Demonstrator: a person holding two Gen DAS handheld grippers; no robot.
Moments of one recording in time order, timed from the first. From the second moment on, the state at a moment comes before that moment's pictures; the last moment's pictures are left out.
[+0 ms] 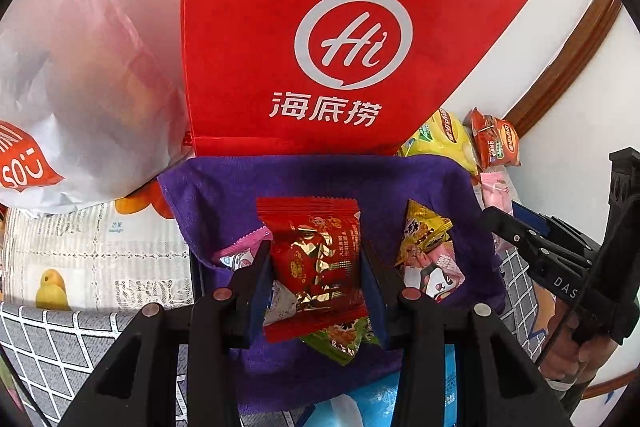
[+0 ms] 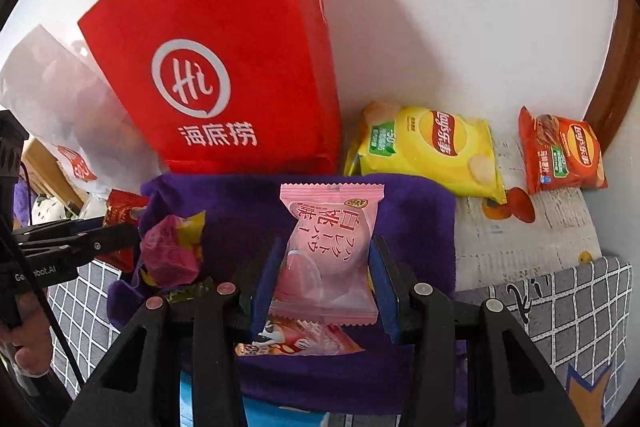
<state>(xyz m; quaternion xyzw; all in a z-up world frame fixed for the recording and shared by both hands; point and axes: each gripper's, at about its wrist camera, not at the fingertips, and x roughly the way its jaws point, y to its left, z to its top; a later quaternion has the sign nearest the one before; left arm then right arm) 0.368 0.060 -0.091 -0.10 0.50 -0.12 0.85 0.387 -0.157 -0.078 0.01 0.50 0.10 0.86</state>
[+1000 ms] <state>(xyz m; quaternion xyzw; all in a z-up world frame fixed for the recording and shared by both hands) 0.379 0.046 -0.117 -0.10 0.52 -0.12 0.84 0.393 -0.158 -0.113 -0.02 0.56 0.09 0.82</state>
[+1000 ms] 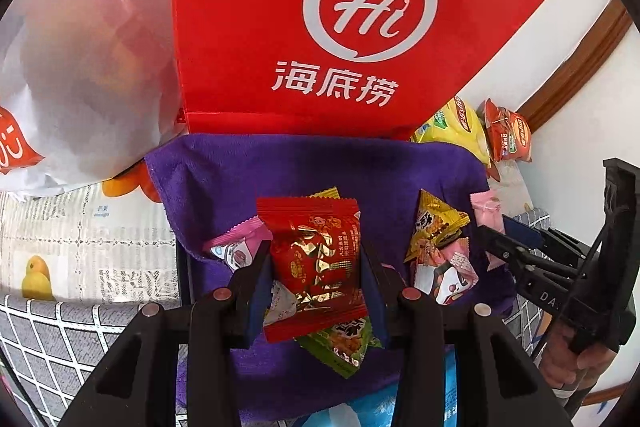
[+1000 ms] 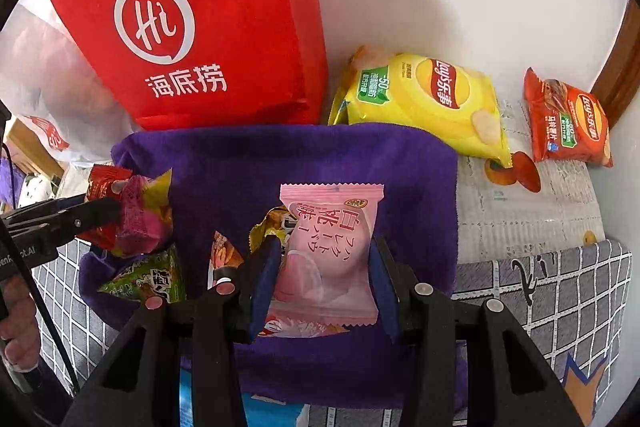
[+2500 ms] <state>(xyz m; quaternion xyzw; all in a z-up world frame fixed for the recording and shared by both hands) 0.367 0.025 -0.099 -0.07 0.50 -0.15 0.85 0.378 -0.142 -0.084 -0.01 0.51 0.11 0.85</state>
